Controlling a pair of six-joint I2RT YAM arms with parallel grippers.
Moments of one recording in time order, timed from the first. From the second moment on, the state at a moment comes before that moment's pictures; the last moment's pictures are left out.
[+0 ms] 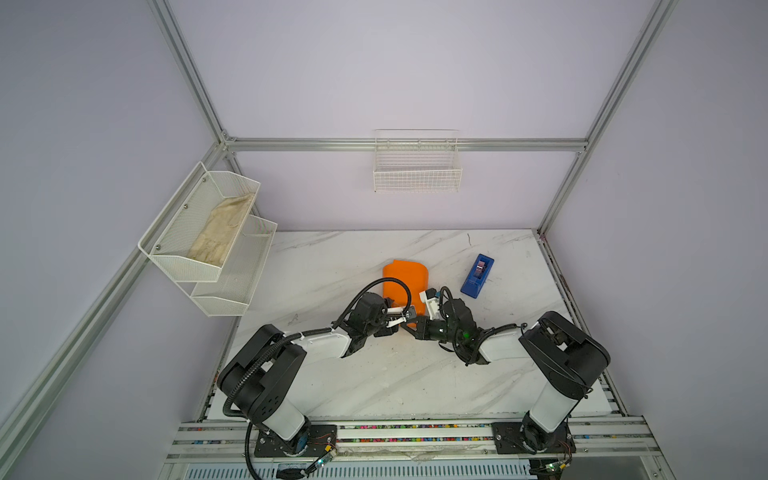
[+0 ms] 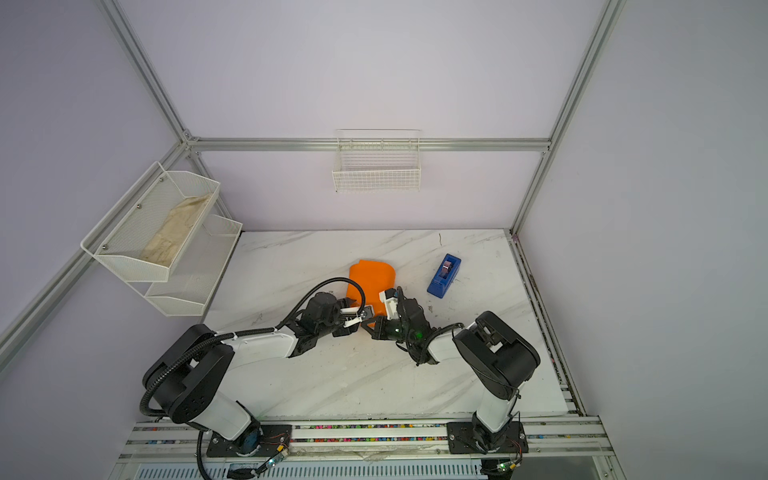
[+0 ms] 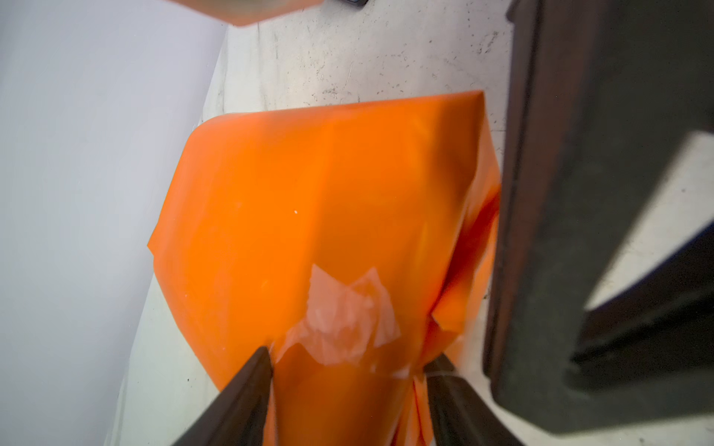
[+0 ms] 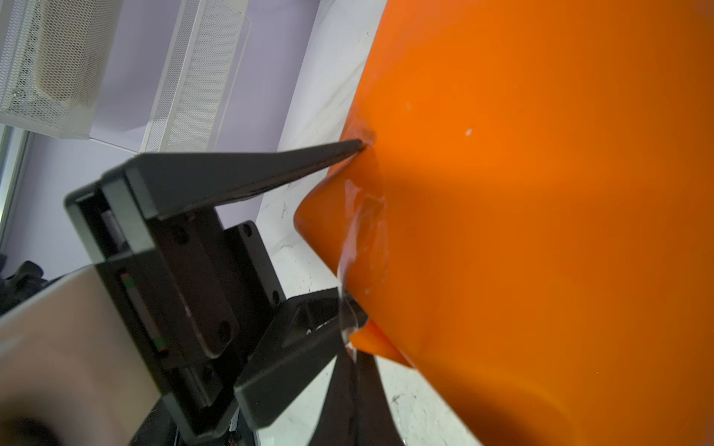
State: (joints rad) left arm -0.62 1.59 0.70 0.27 0.01 0.84; right arm 0.70 1.73 0.60 0.73 -0.46 0.85
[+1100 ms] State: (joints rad) left arm -0.62 1.55 0.70 0.21 0.04 0.84; right arm 0.70 1.73 0.60 0.73 -0.39 0.86
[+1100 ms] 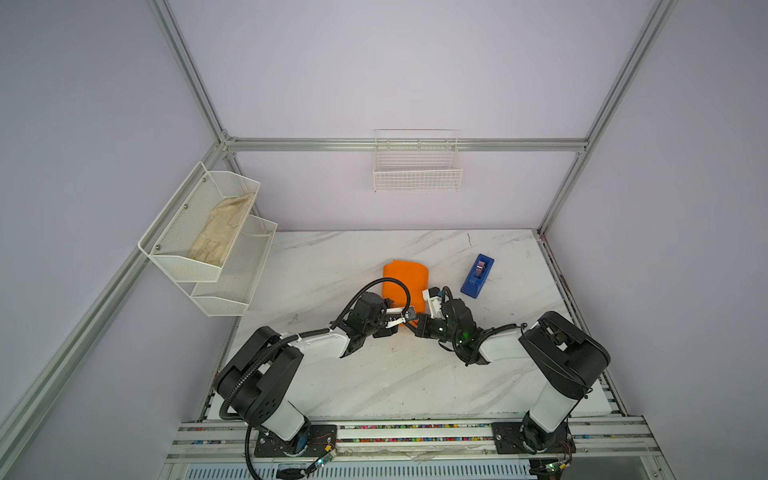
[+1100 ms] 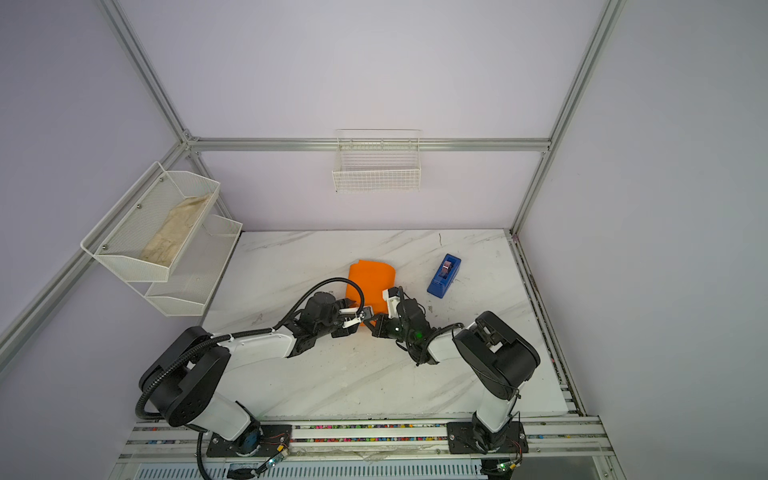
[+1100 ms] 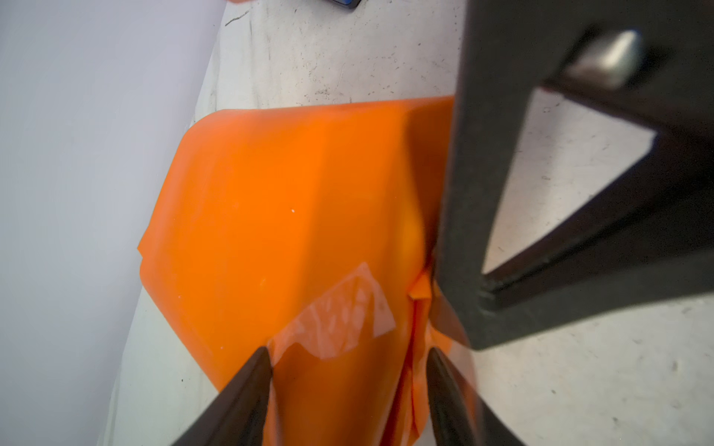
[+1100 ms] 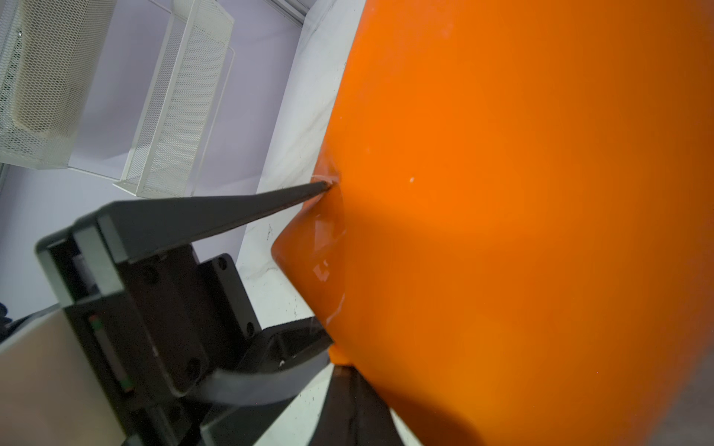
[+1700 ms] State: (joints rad) left arm -0.60 1.50 0.82 -0.01 0.21 0.83; right arm 0.70 1.73 0.60 0.73 -0.39 0.86
